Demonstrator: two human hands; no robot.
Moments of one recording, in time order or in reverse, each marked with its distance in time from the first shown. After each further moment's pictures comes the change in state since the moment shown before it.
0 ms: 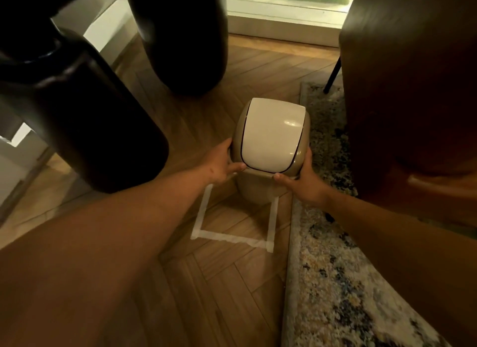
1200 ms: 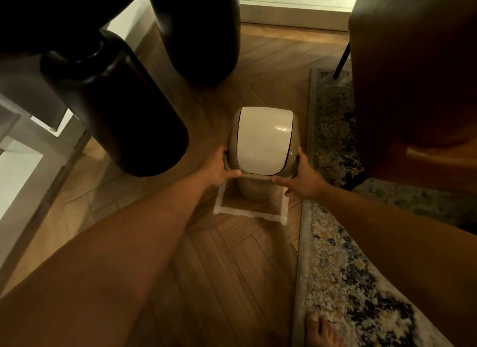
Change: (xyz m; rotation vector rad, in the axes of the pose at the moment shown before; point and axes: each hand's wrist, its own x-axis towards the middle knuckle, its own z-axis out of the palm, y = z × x) left_hand -0.081 -0.042 -0.023 0.041 -0.032 -0.243; right_hand -0.057 -0.021 0.045 -0.042 -0.074 0.169
